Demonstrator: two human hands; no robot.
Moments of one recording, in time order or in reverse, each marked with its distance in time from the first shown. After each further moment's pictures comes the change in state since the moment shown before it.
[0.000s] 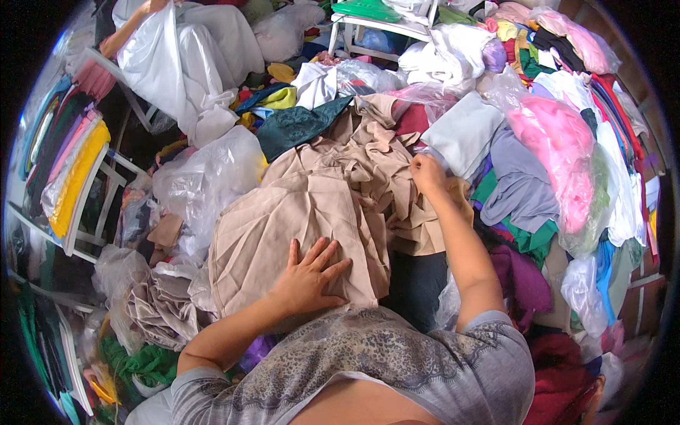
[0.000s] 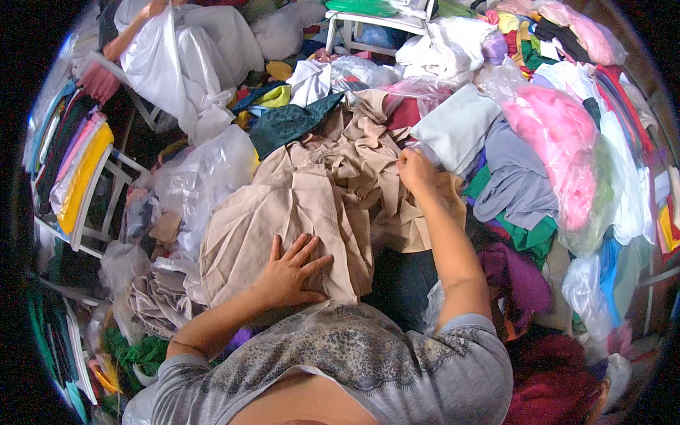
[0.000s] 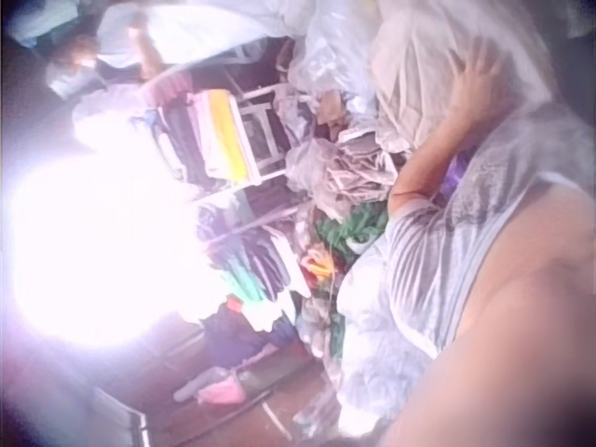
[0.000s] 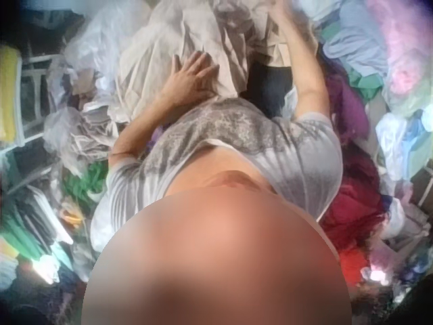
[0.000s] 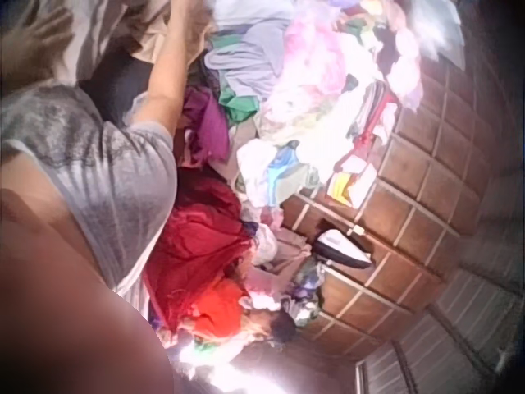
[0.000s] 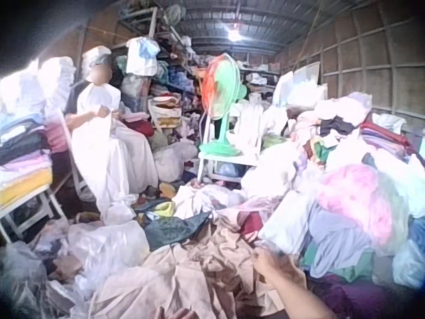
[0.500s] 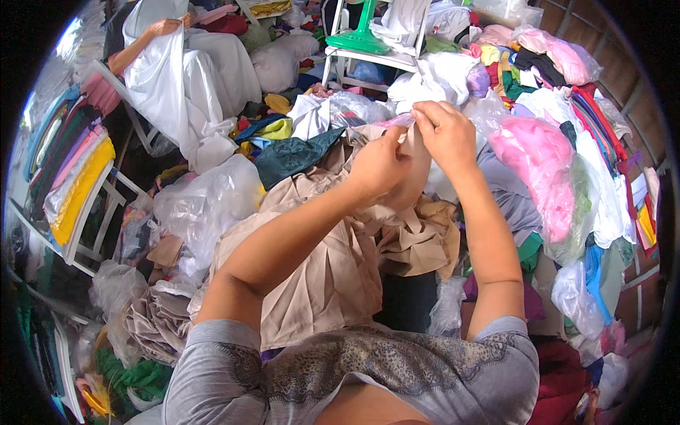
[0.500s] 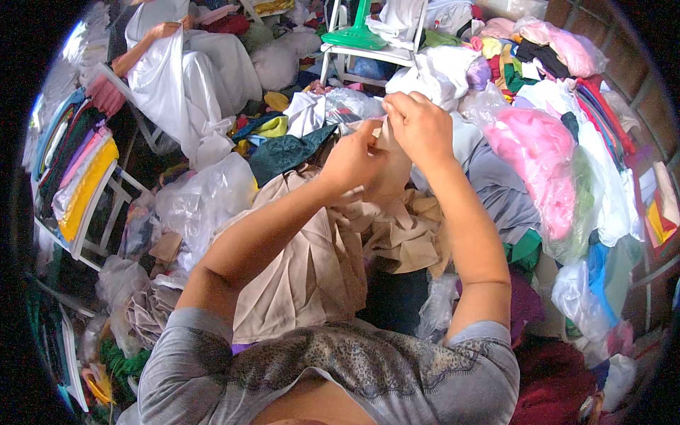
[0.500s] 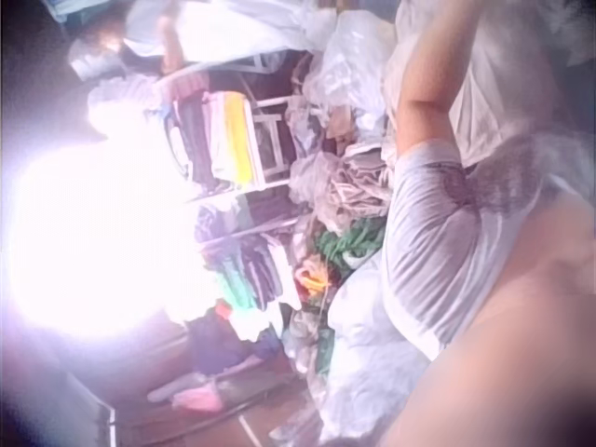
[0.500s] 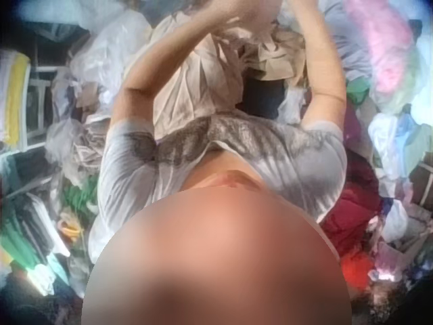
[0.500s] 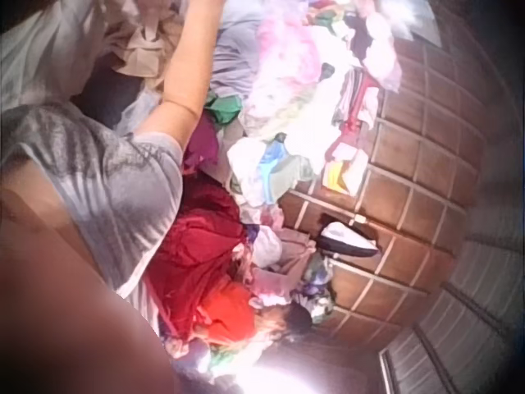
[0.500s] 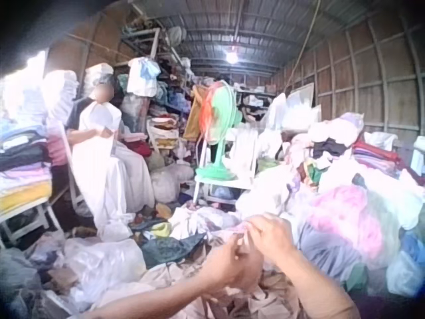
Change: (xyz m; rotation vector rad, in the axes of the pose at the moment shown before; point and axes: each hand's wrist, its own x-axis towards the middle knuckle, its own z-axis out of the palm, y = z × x) left_hand 0.207 0.029 -0.166 -0.553 0.806 0.117; right_hand 0.033 -0.148 -0.209 0.010 0.498 -0.517
